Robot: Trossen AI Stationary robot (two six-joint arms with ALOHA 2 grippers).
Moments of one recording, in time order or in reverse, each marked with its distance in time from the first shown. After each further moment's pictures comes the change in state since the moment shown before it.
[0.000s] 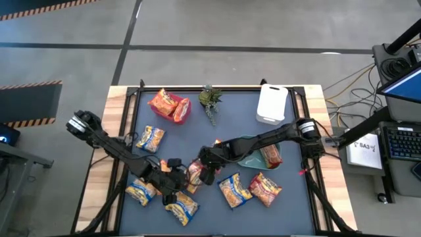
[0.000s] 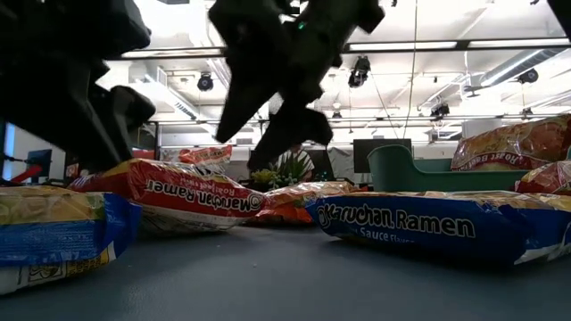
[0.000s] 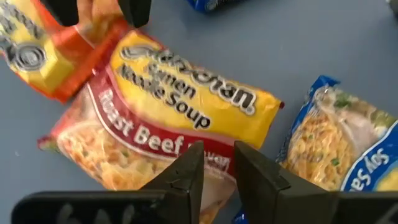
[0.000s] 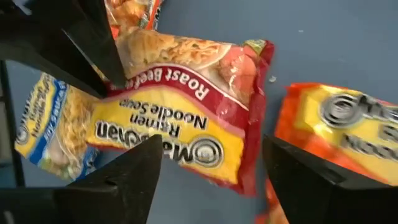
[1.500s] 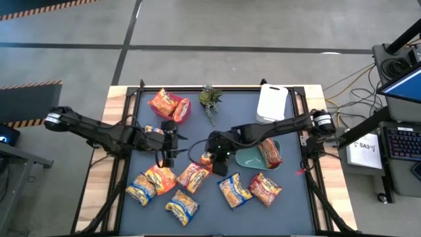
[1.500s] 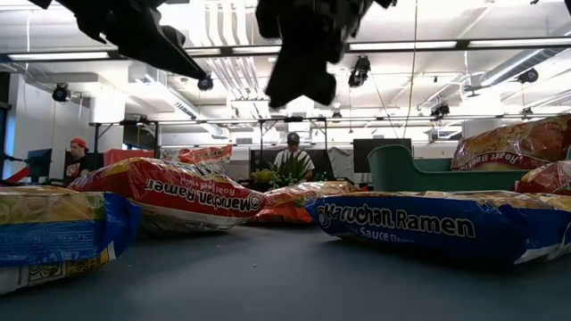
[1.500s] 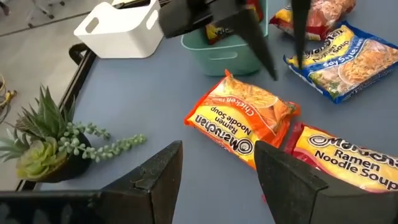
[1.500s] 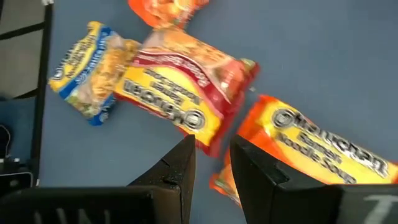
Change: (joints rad) left arm 0.373 -0.460 0.022 -0.191 -0.046 0.533; right arm -0.060 -0.194 -0.045 -0.129 -0.097 -0.355
